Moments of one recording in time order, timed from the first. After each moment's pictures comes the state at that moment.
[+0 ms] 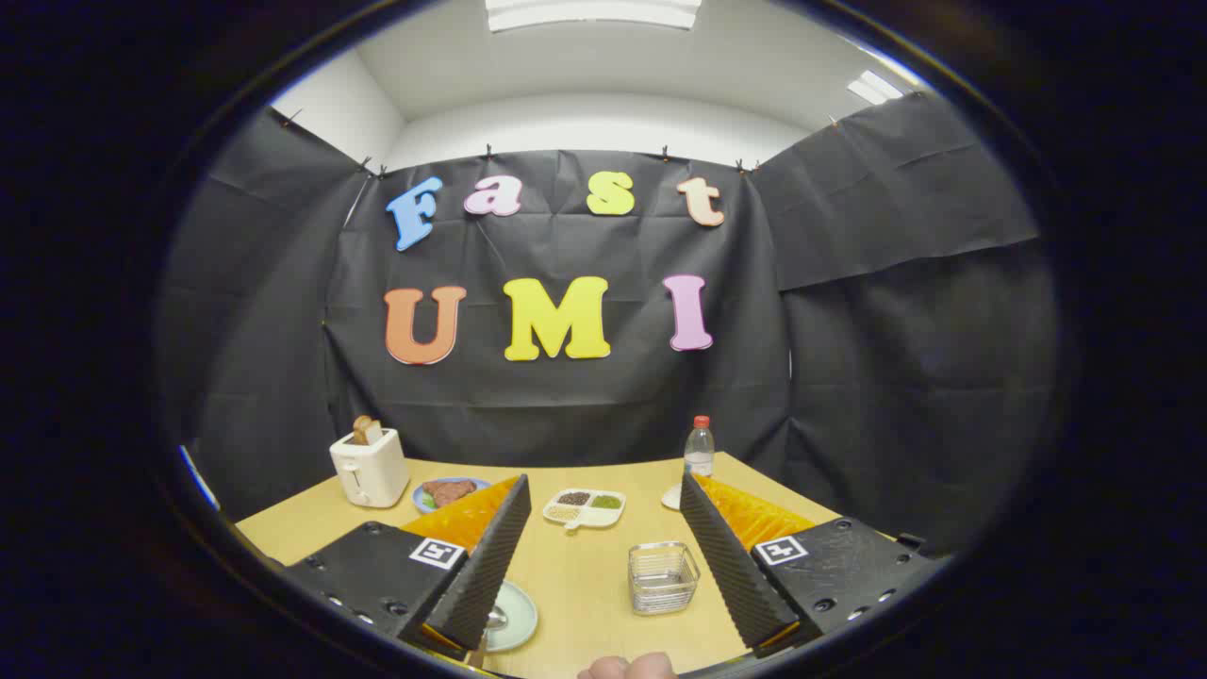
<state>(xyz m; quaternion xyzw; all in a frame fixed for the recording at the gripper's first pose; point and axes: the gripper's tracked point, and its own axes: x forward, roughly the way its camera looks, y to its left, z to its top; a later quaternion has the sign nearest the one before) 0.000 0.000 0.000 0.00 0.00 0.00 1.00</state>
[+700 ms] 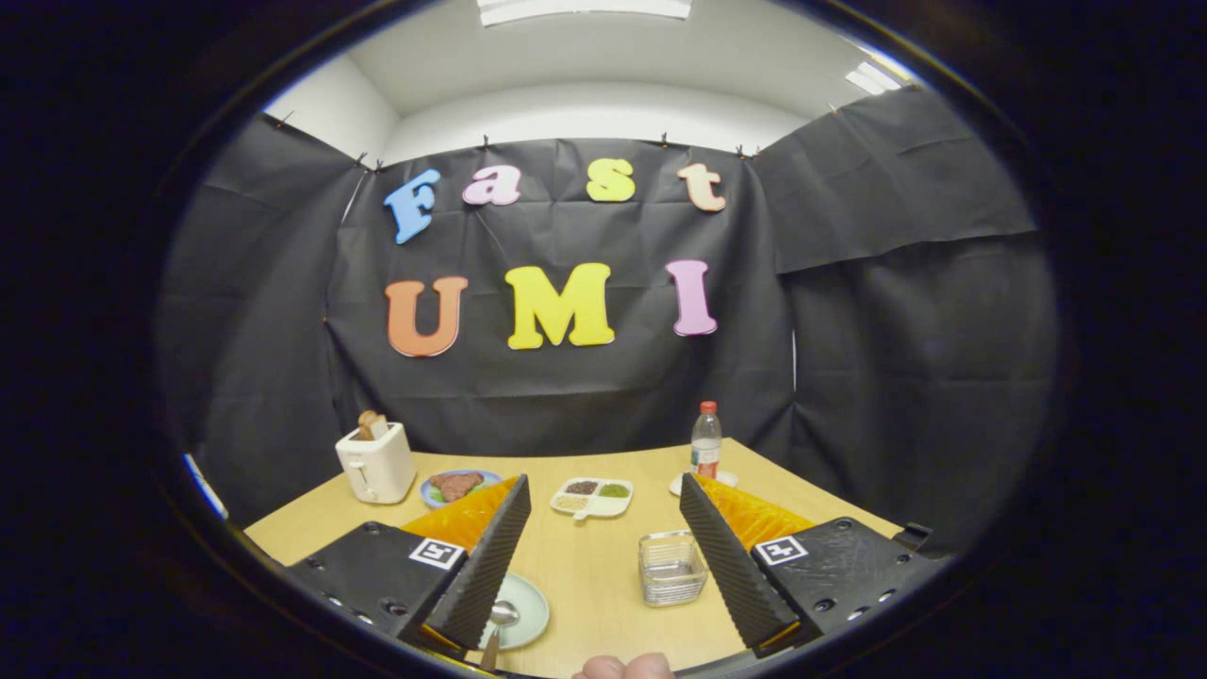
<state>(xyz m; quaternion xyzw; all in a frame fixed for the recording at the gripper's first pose) -0.003 0.016 -0.004 0.01 0.03 0.02 1.00</state>
